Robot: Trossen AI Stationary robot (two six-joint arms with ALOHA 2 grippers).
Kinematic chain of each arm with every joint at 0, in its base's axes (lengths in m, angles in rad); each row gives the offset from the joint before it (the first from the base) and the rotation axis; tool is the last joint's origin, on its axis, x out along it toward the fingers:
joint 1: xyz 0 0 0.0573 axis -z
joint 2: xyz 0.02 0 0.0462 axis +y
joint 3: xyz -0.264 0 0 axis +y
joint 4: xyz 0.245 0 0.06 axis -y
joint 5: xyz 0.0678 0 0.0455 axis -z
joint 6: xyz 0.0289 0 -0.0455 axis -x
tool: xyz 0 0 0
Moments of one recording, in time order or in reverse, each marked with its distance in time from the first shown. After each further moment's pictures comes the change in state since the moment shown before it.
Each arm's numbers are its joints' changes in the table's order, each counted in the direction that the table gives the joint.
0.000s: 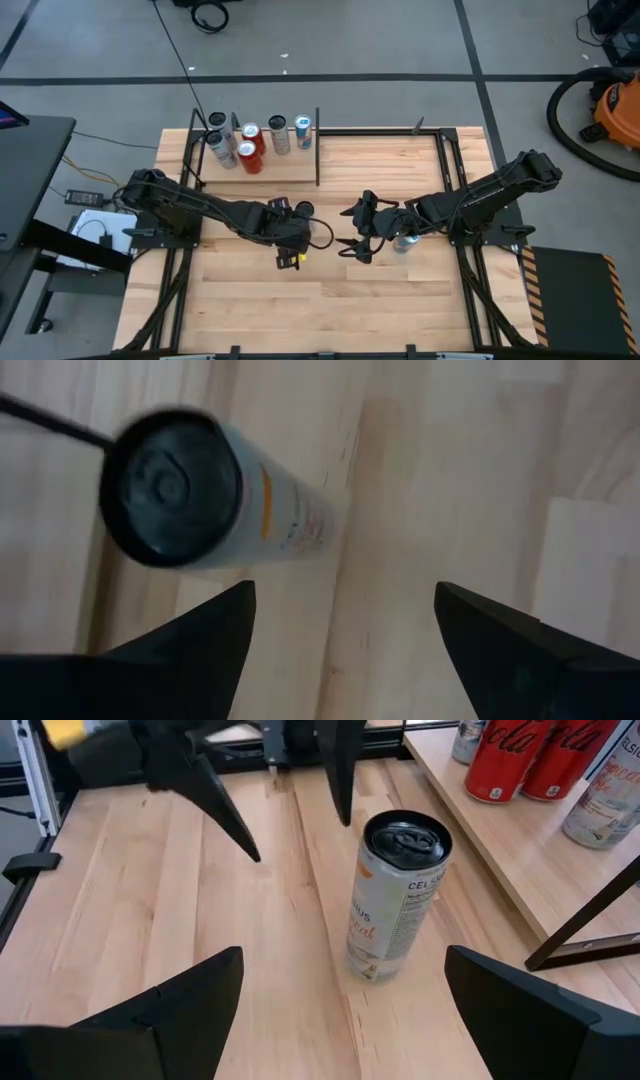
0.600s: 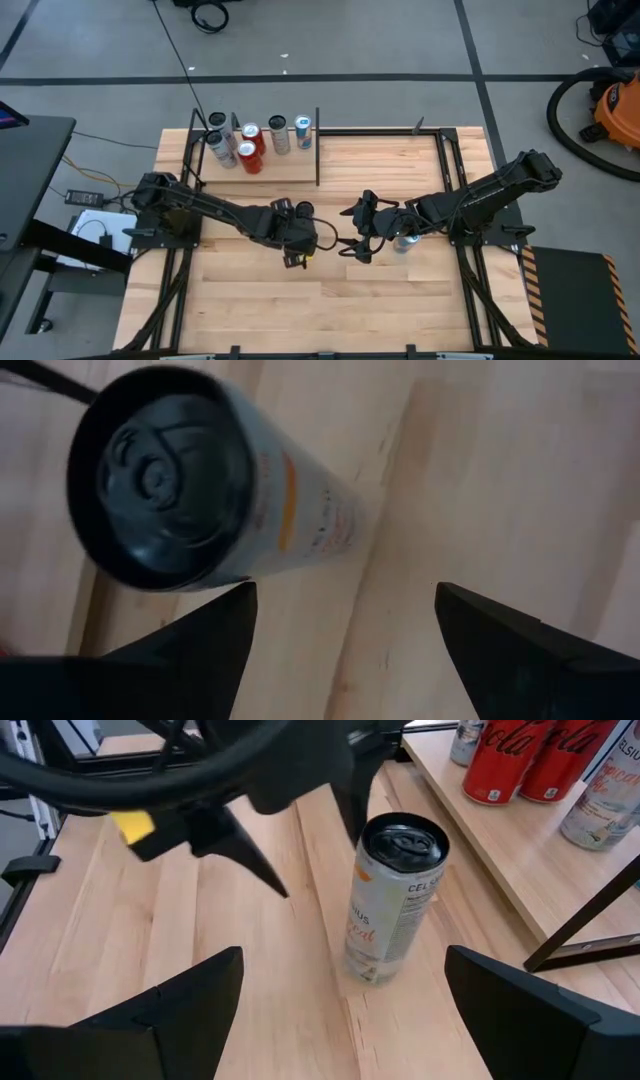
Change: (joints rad) left arm -0.010 0.087 0.000 0.012 -0.059 0.088; right arm 0.000 0.000 0.000 0.005 0.004 0.000
